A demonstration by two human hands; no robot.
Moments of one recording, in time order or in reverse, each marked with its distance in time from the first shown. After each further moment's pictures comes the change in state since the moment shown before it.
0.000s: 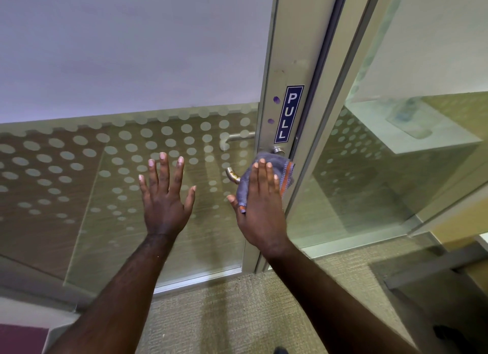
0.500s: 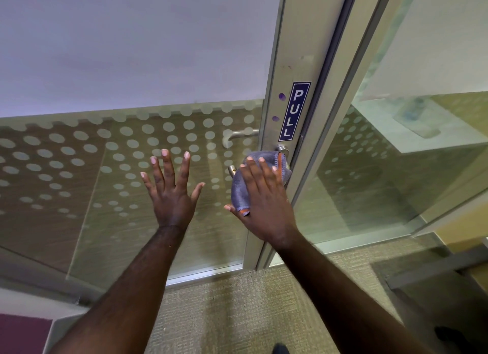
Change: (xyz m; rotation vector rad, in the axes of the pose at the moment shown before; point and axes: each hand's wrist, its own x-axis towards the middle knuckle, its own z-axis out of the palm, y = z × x) left_hand 0.005 0.011 0.016 0.062 0.051 -0.044; right_hand 0.014 0.017 -0.002 -0.195 -0.039 -0.244
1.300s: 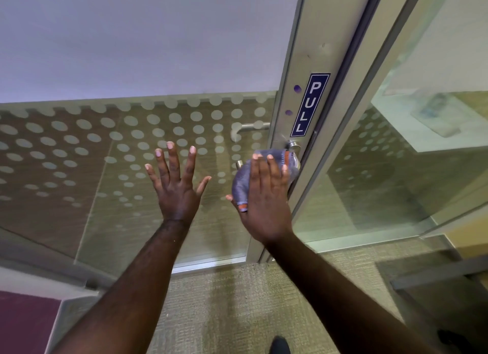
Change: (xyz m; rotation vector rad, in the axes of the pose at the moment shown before) left_hand 0.002 -0.001 0.004 0.051 0.054 0.038; right_hand 0.005 -0.018 0.020 -0.040 0.081 0.097
